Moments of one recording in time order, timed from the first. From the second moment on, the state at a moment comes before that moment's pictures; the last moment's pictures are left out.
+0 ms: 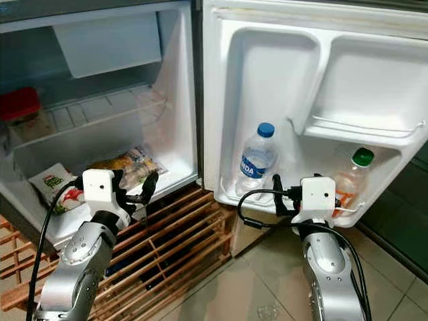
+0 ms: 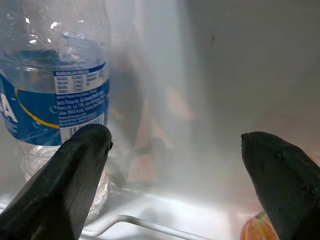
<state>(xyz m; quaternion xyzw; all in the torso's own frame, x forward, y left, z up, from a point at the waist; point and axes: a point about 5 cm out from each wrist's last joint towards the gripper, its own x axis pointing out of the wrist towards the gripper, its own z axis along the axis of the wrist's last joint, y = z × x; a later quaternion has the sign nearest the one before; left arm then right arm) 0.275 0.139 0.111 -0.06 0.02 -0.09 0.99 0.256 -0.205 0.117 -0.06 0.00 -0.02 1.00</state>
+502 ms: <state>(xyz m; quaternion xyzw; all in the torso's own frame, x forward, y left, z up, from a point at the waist) 0.275 0.139 0.111 -0.06 0.02 -0.09 0.99 0.256 -0.205 0.117 -0.06 0.00 -0.02 1.00</state>
